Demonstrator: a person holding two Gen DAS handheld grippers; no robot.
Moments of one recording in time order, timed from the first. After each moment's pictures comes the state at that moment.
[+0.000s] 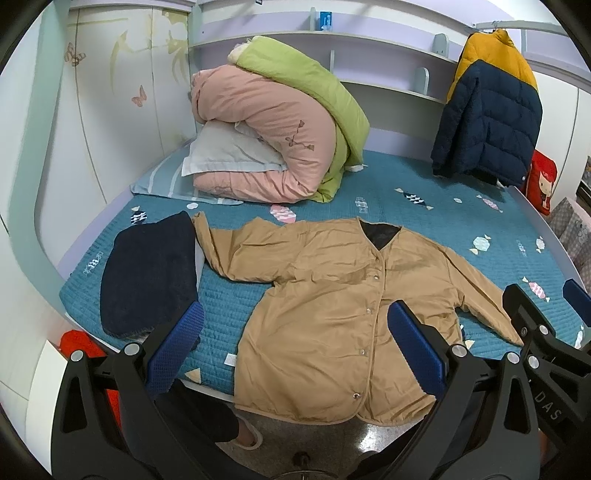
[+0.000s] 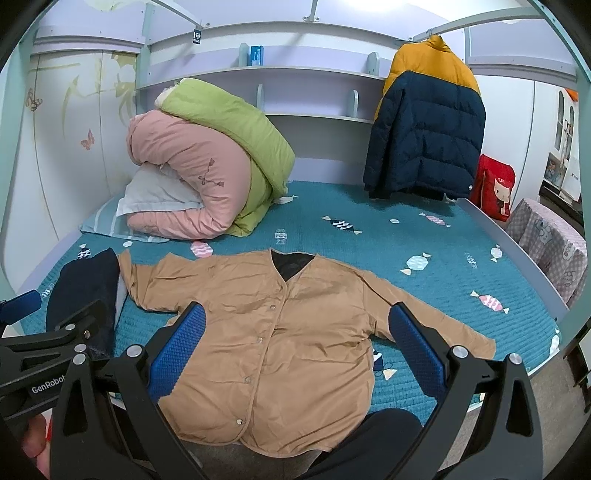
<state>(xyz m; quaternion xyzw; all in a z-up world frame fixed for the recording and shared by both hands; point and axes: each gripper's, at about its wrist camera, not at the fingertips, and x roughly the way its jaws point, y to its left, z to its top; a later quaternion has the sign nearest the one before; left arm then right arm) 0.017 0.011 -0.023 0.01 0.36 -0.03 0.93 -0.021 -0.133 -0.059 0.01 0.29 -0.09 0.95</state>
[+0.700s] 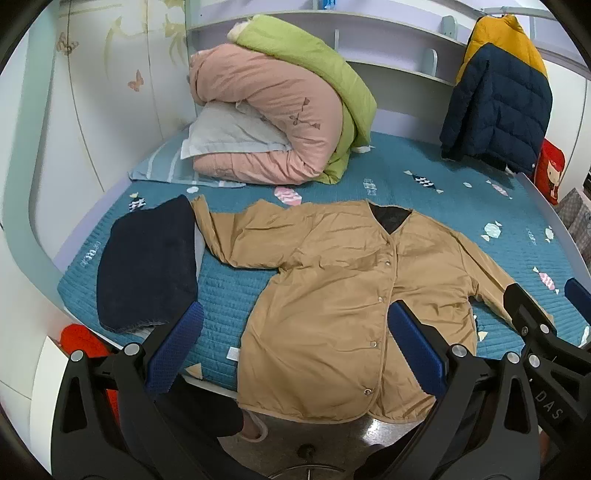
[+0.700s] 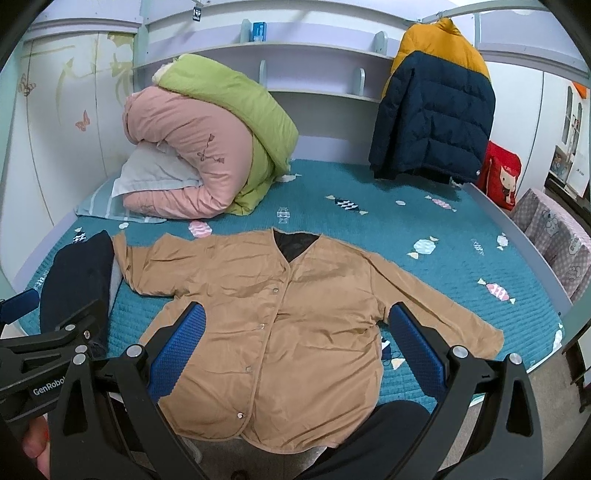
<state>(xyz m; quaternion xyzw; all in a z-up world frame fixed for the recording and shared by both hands) 0.049 0.016 -0.048 0.01 0.40 -0.02 0.92 0.009 -0.132 -0.078 0.02 0.33 -0.09 0.94</state>
